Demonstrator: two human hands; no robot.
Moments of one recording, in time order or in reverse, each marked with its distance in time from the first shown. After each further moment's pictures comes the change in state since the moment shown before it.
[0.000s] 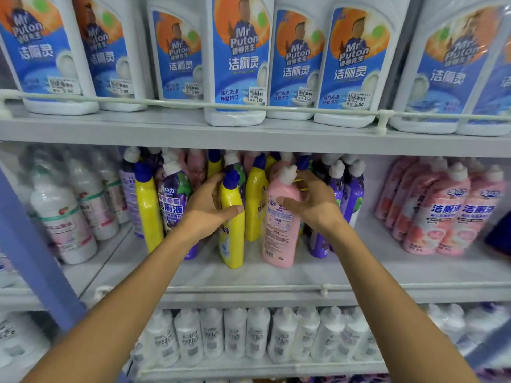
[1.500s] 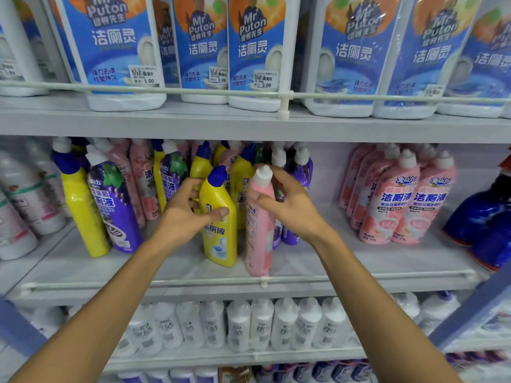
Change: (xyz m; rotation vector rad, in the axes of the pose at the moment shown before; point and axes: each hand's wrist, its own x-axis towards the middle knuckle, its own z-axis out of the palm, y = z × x) left_hand -0.018 0.031 0.094 -0.057 0.036 -0.080; right_hand -0.026 0.049 -0.073 0.400 -0.188 -0.035
